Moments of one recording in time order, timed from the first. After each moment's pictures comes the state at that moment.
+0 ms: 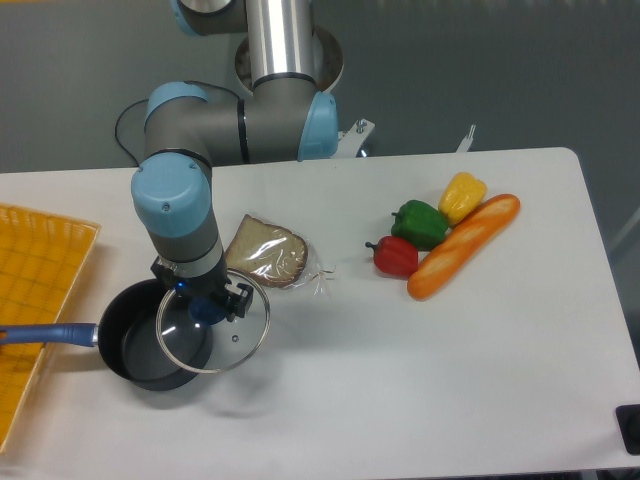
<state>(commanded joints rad) 2.14 -1.95 -1.52 -1.21 1.54 0.48</state>
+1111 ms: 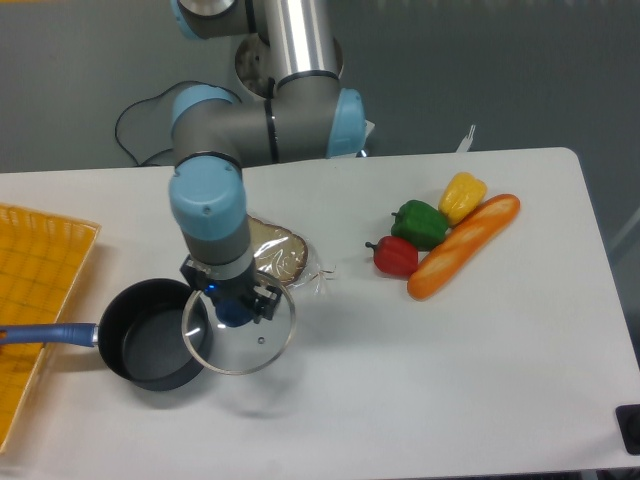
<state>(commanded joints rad) 2.25 -1.97 -1.53 -1.20 1.54 0.64</state>
